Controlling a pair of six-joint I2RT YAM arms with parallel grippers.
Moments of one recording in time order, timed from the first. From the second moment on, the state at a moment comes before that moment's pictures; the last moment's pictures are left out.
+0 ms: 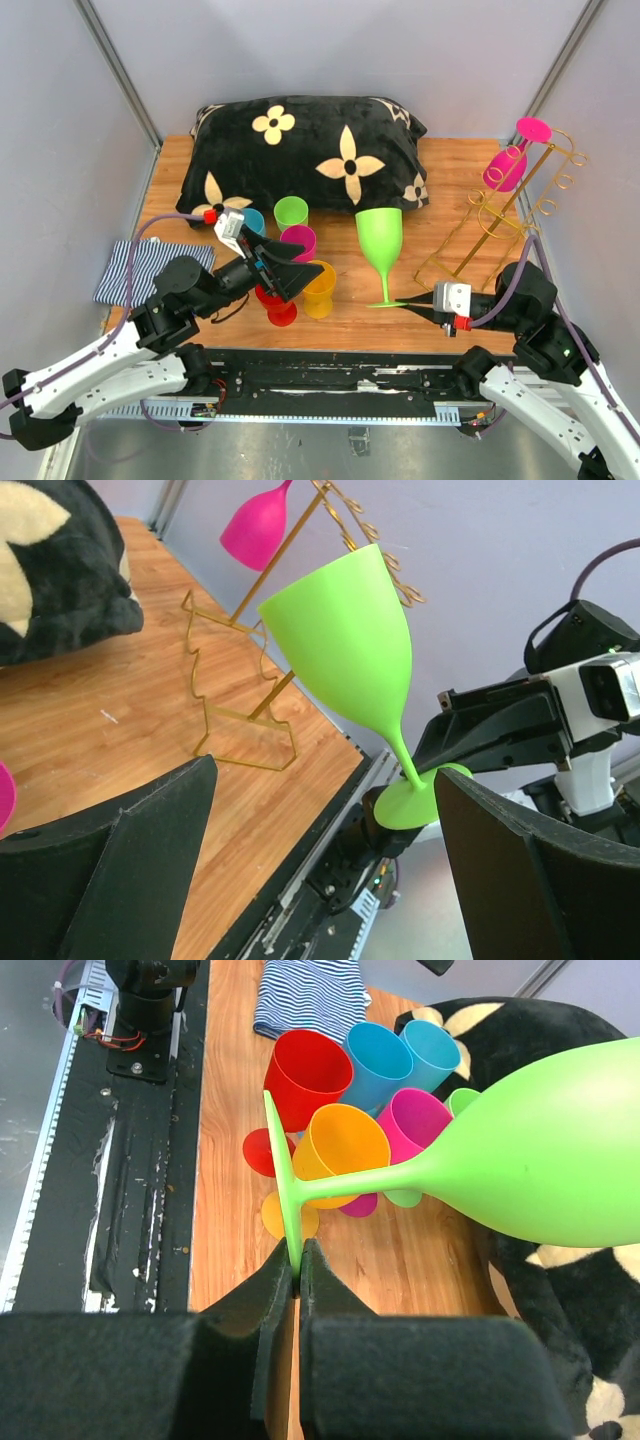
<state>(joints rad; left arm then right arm) -1.00 0.63 0.73 0.04 -0.05 -0.63 0.68 0.44 0.86 -0.65 -0.70 -0.55</state>
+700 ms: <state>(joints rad) -0.68 0.77 0.90 0.01 0.17 -0.71 0.68 0.36 0.86 -0.72 -0.70 -0.70</state>
